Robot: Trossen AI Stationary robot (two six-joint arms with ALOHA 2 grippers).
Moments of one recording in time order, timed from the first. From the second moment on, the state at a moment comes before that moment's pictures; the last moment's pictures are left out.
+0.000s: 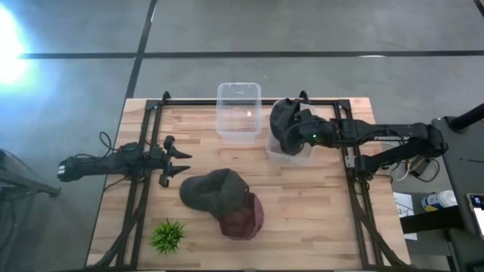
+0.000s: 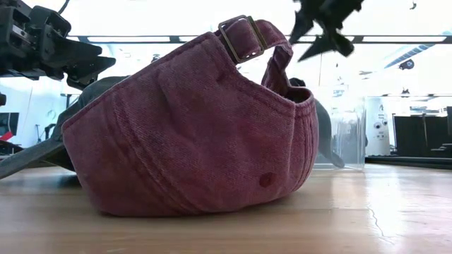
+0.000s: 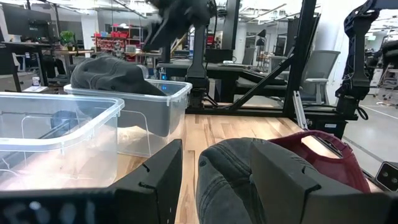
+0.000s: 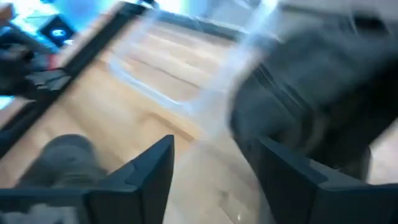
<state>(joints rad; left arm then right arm) 0.05 0.02 0.01 0.03 0.08 -0.05 -0.07 1.18 1.06 -0.57 0.43 0.78</state>
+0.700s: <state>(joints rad) 0.05 0.02 0.01 0.03 0.08 -0.05 0.12 1.21 1.23 -0.67 0.33 0.83</state>
